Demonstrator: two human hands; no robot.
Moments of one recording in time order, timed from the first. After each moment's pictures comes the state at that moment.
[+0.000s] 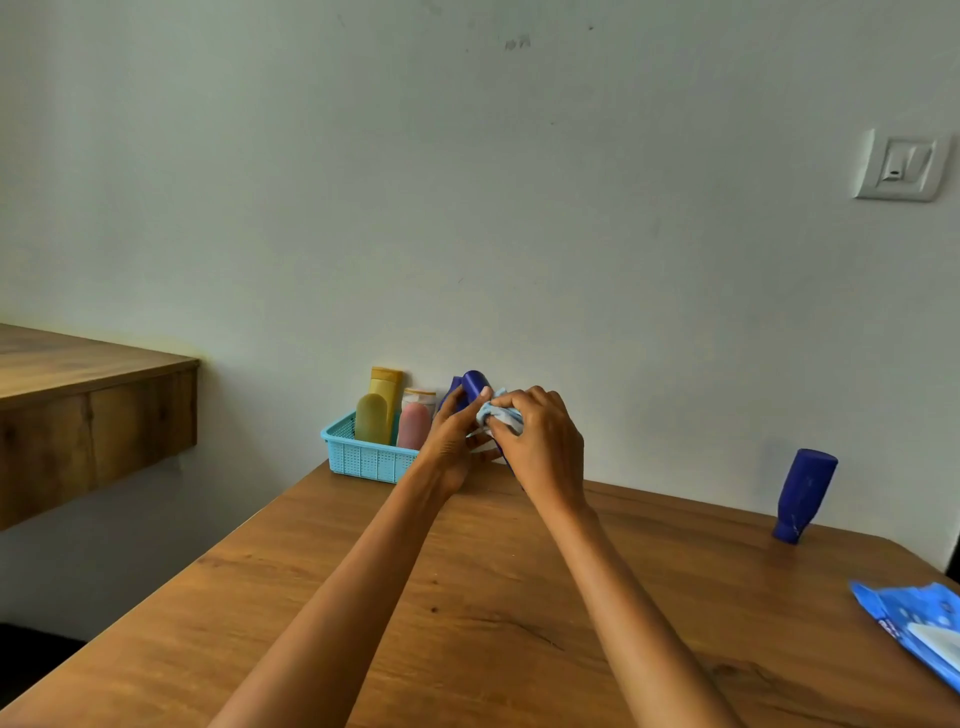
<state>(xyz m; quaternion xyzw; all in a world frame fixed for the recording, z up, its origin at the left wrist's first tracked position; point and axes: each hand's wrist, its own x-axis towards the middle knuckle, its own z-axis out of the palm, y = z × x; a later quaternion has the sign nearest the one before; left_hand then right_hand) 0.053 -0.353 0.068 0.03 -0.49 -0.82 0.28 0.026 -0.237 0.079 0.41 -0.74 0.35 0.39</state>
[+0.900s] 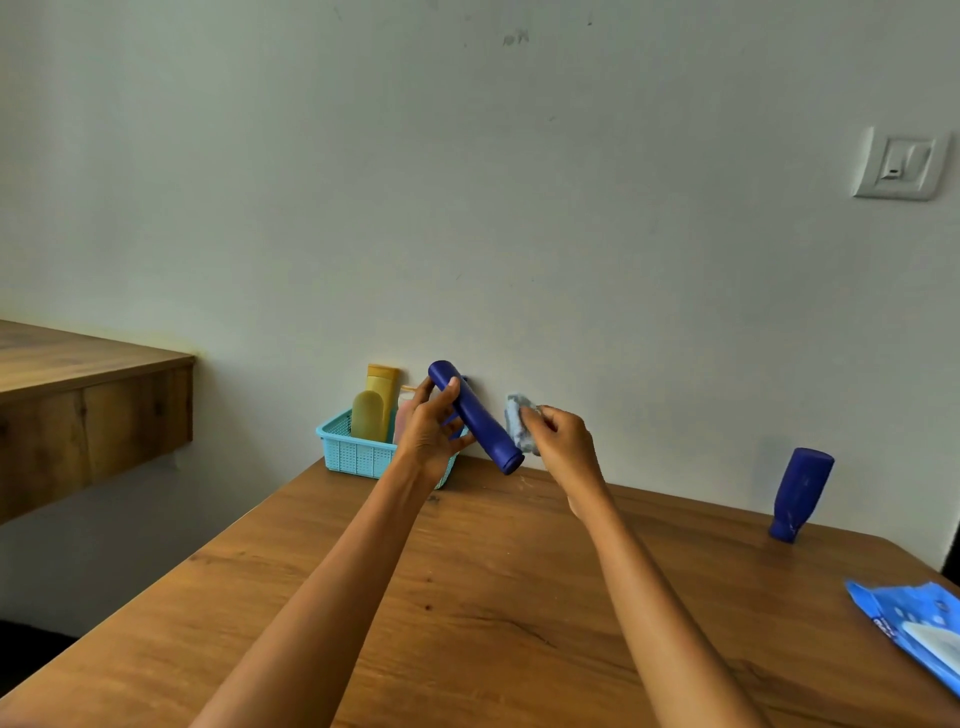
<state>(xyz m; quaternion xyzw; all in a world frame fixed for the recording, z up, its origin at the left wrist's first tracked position) 0.056 -0.371 0.067 0.02 -0.43 -0.84 0.33 -0.007 -0.221 0.074 0.37 -0.75 0.55 0.09</state>
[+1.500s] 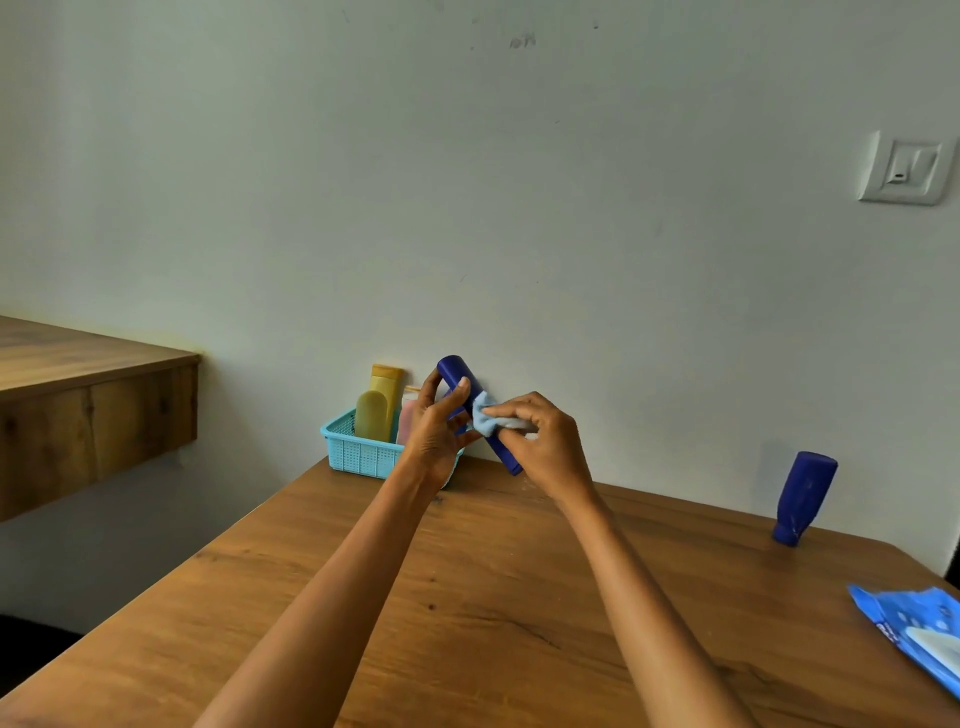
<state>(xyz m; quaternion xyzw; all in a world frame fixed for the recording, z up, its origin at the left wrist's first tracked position) 0.061 -0.365 0.069 -0.02 -0.46 -0.82 0.35 0.006 -0.230 0.075 0.51 -0.67 0.49 0.22</state>
